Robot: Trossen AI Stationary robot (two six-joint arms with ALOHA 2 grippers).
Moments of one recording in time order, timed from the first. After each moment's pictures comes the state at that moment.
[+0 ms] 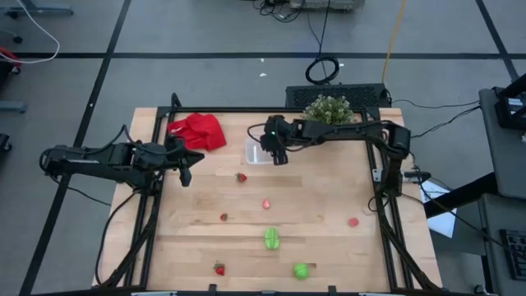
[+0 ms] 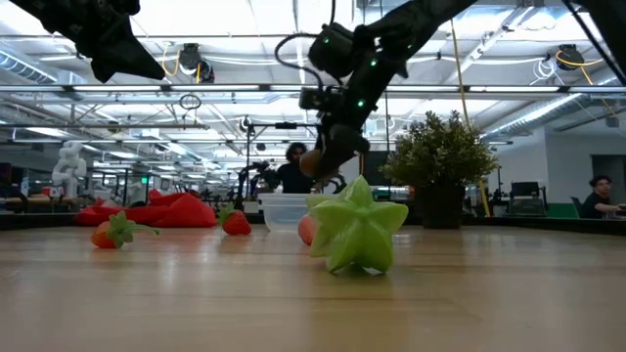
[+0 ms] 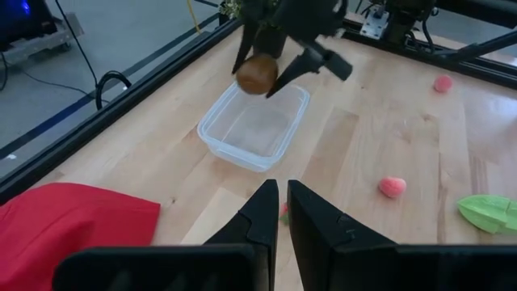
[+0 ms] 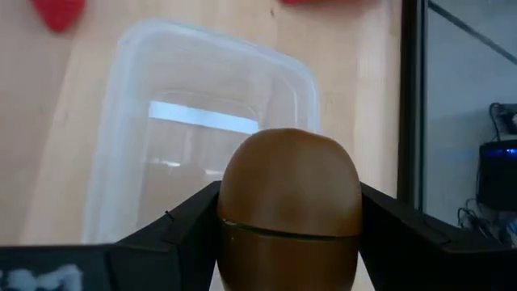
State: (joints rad) left arm -0.05 0.57 0.63 -0.57 -0.37 -0.33; right arm -0.29 1.90 1.37 -0.39 0.13 -0.57
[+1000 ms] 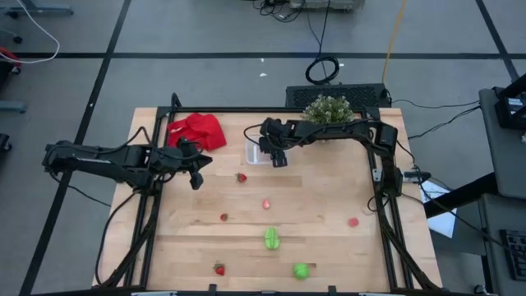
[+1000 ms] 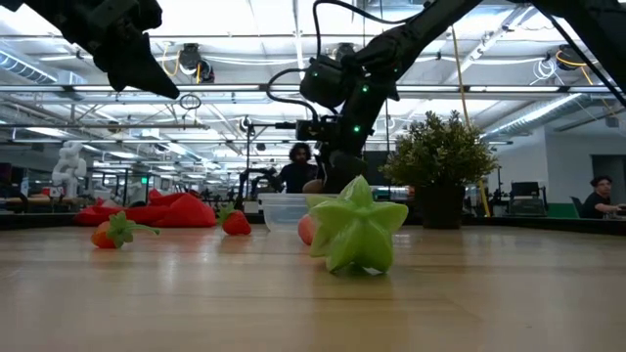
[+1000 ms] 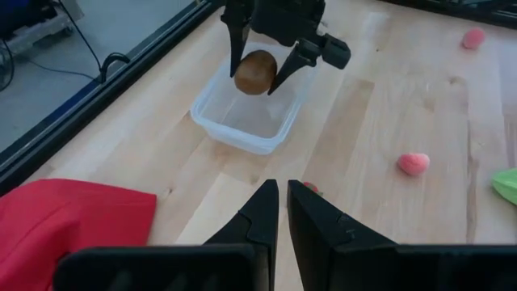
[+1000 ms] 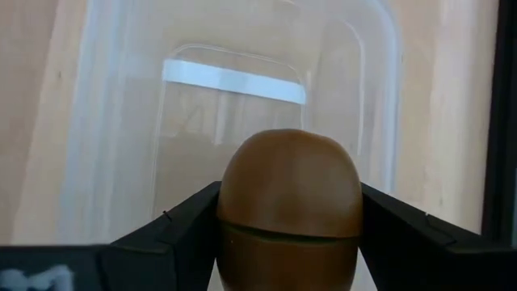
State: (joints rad) left arm -0.05 0.74 0.63 -0.51 -0.37 -0.30; right arm -0.31 2.01 1.40 -0.44 0.07 -0.53
